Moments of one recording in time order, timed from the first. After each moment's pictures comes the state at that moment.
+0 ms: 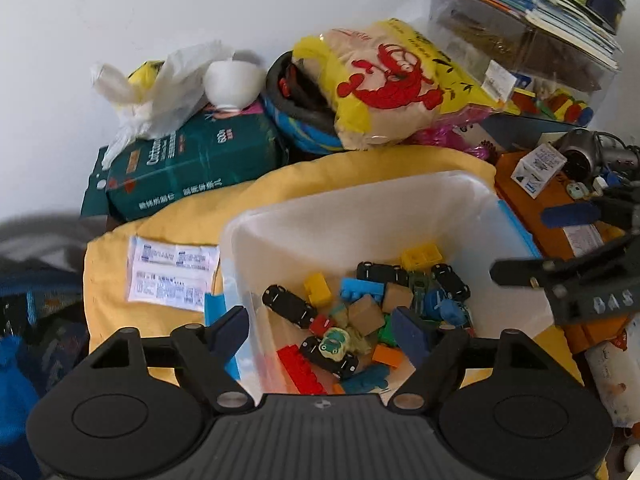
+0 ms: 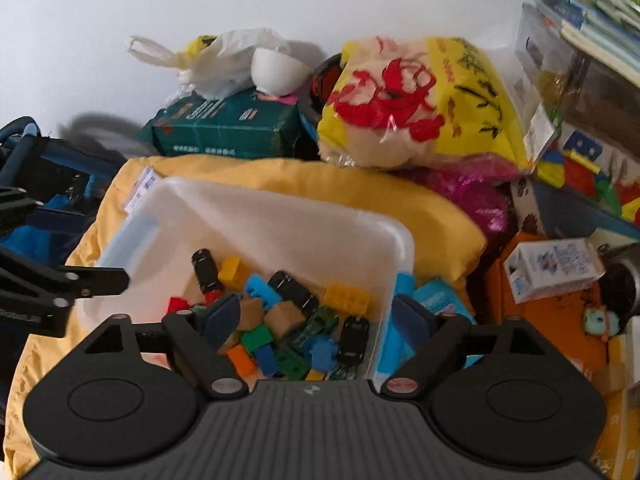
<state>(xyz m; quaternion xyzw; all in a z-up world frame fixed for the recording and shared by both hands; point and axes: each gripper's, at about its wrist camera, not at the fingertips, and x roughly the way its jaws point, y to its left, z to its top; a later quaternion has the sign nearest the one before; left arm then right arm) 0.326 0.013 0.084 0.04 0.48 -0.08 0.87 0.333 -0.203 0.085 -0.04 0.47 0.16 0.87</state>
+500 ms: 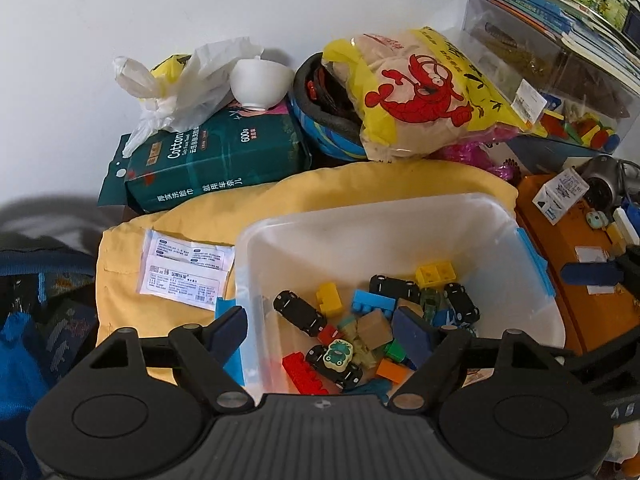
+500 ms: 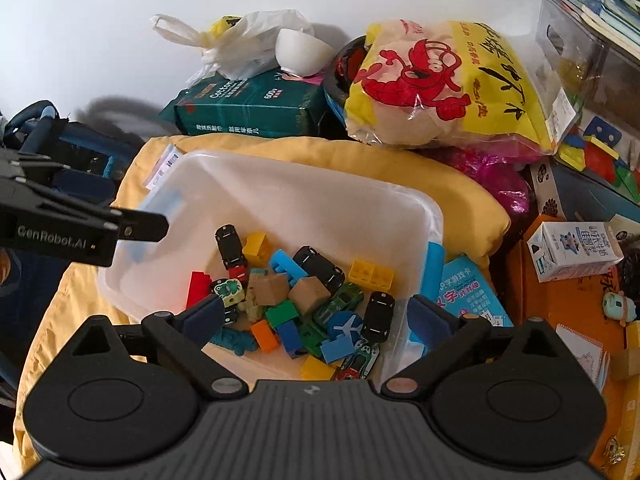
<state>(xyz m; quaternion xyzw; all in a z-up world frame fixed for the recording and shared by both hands) 0.340 0.011 0.095 0.02 0.49 -0.05 0.87 0.321 -0.193 0.082 -0.04 0.48 0.18 0.86</state>
